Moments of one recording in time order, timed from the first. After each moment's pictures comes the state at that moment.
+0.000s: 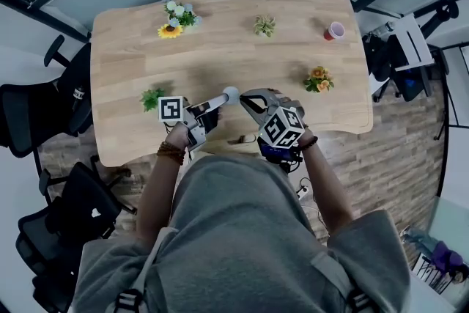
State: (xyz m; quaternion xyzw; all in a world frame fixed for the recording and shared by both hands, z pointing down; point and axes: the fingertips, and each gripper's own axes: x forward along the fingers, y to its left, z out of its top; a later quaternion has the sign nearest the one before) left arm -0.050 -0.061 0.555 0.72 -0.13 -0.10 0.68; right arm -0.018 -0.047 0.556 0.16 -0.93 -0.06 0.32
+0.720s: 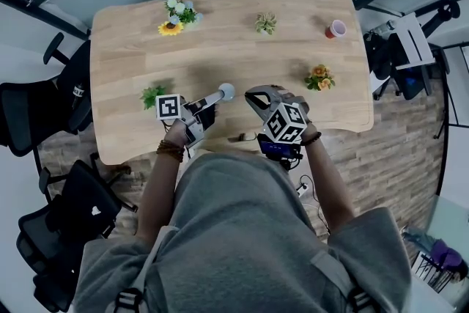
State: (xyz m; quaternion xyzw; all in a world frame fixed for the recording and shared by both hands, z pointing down) left arm -0.065 -0.066 0.572 0.70 -0.15 -0.12 0.69; right arm -0.005 -0.050 0.576 0.15 -0.92 -0.07 0.36
